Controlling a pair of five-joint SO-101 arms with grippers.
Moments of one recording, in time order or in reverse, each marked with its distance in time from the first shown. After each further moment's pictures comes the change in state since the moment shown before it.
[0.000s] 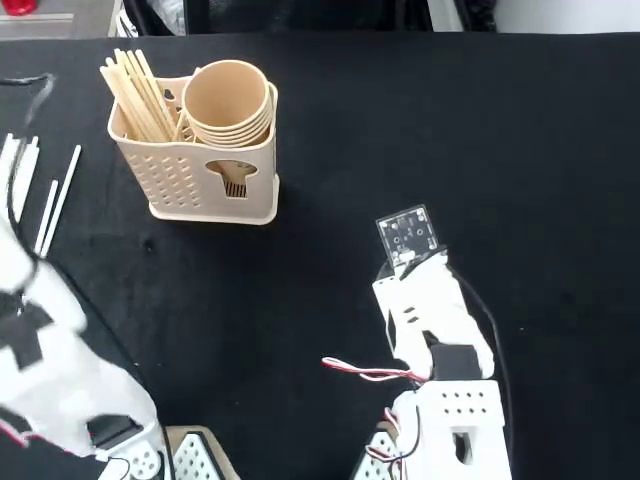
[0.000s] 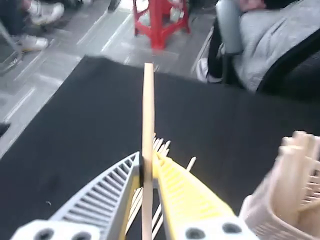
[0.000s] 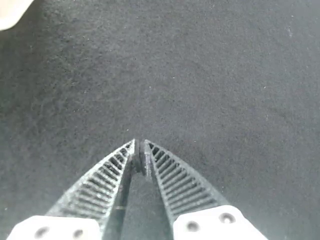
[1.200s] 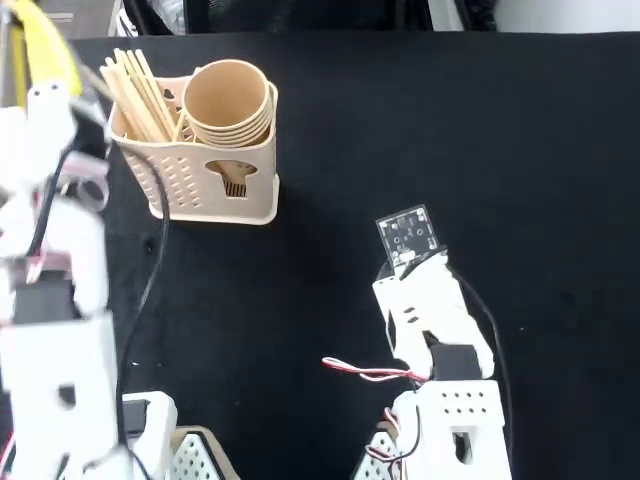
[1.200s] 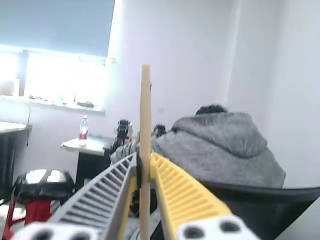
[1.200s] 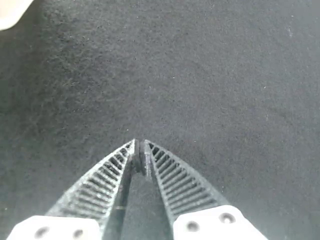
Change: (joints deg) left arm 20.7 -48.8 102.3 -101.2 16.2; right arm 0.0 0.0 0.1 0.0 0.0
